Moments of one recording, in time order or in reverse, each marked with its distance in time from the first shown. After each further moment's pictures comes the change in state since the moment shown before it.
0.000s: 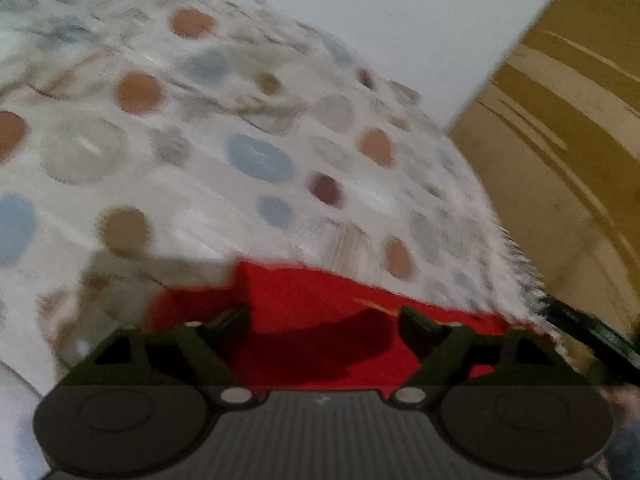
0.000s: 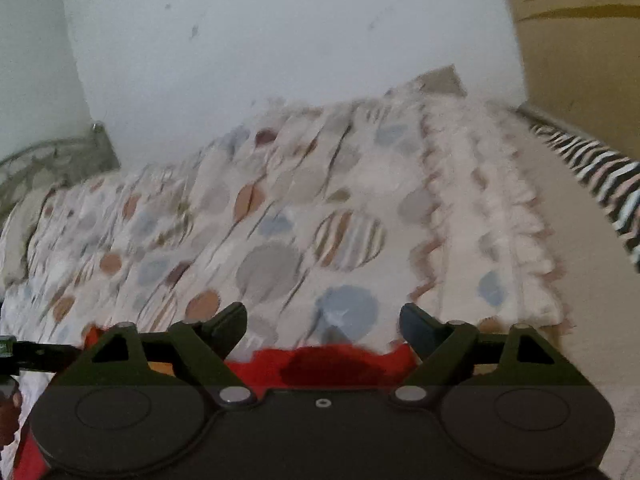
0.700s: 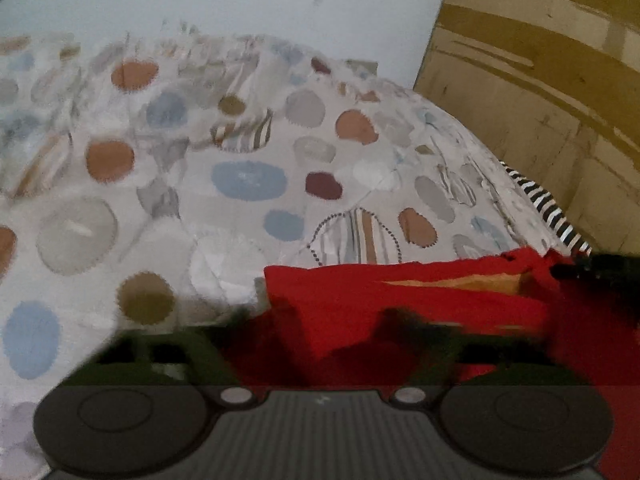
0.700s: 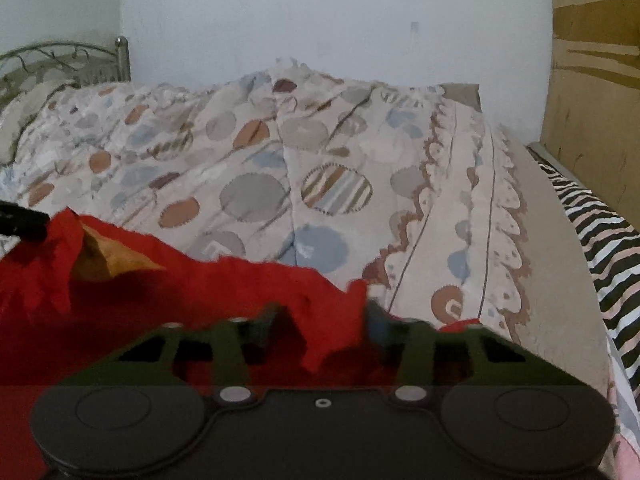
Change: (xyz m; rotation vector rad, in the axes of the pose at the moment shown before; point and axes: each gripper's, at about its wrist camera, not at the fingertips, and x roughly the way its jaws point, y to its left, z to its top) left arm 0.012 -0.008 0.003 0.328 0.048 -0.006; right arm 0.003 0.007 -0.041 -0.302 0.088 -0.075
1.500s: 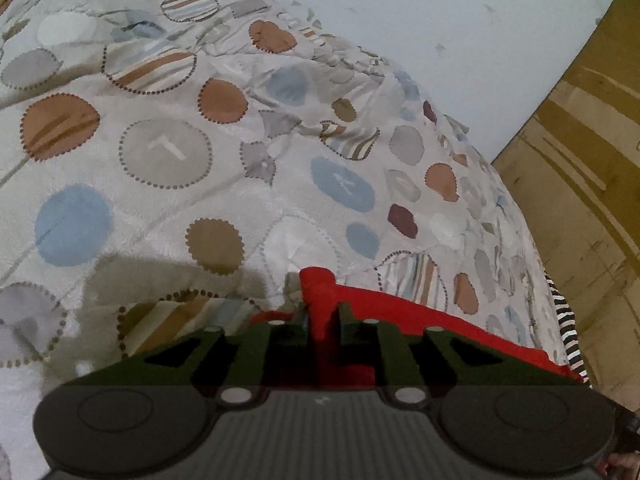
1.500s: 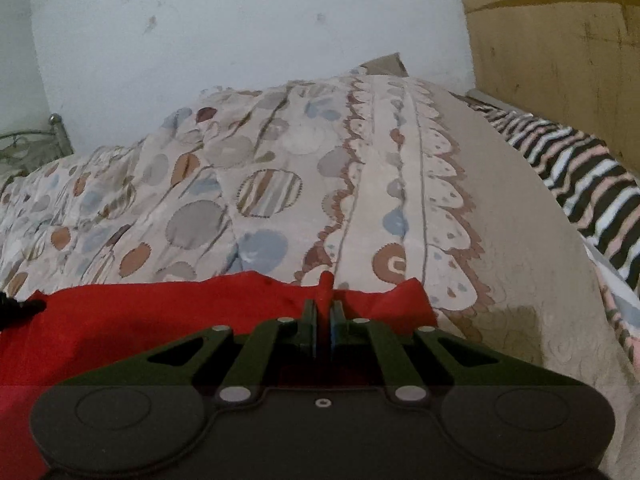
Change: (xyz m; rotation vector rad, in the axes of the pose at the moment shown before) left arm -0.011 0.039 -0.023 -0.407 -0.102 0.075; right arm -0.010 -0.036 -0.020 0.303 -0.032 -0.044
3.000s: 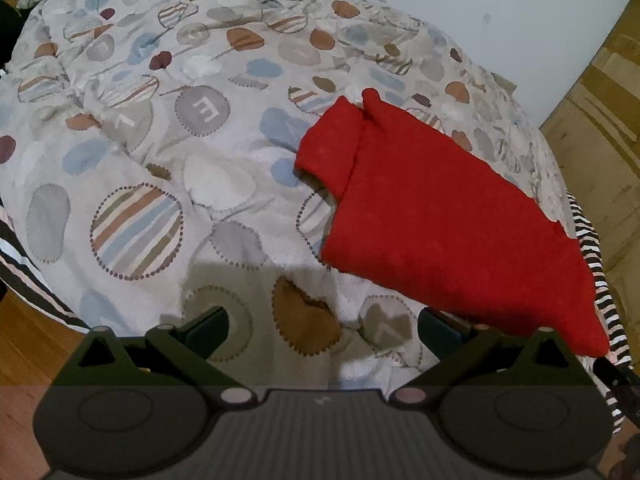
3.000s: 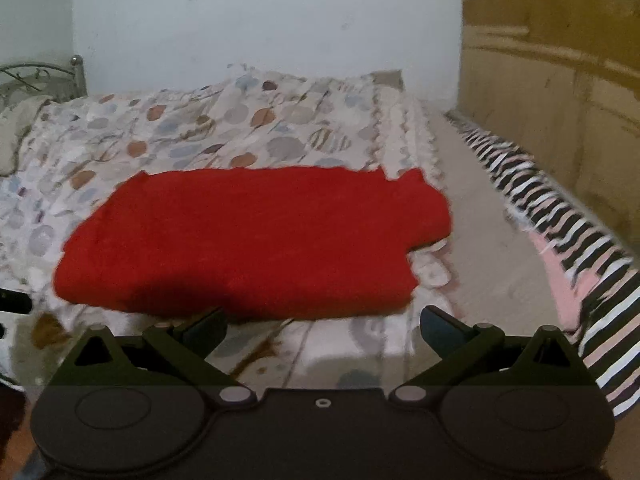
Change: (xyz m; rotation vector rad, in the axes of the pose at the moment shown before) left arm -0.216 -0.041 -0.185 -0.052 0.093 0.273; right arm -0.224 0.124 -0.132 -0.155 0.007 -0.165
